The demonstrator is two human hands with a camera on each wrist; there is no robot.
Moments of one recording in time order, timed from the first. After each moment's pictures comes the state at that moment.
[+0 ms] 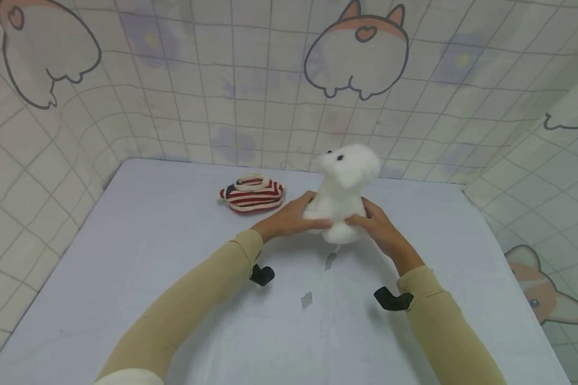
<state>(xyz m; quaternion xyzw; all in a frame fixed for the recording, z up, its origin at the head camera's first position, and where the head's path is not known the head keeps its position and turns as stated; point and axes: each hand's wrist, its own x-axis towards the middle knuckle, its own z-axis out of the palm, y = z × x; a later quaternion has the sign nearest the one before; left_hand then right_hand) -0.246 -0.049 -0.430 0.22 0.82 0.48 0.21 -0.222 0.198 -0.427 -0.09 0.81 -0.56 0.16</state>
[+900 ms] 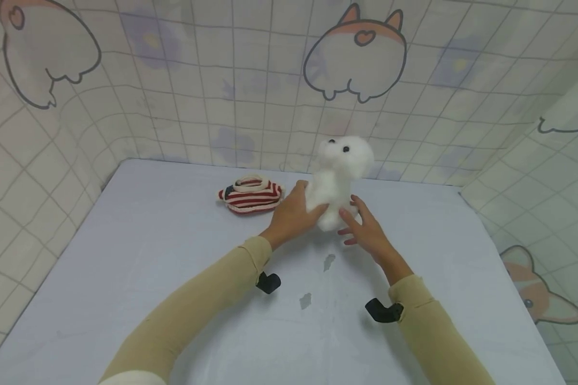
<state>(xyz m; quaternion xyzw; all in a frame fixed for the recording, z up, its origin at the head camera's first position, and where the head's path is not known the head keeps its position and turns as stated) -0.236 -0.028 -0.420 0.11 0.91 0.39 0.02 -0.214 0.177 -0.434 0.01 0.85 -0.51 0.14</state>
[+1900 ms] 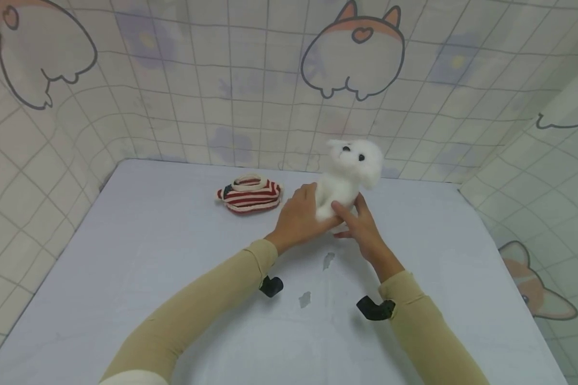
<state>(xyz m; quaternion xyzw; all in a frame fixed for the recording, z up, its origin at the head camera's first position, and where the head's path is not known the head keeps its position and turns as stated) -0.228 -0.010 -0.427 0.16 0.94 0.29 -0.05 -0.209 0.156 -0.420 0.02 0.77 -0.63 0.10</state>
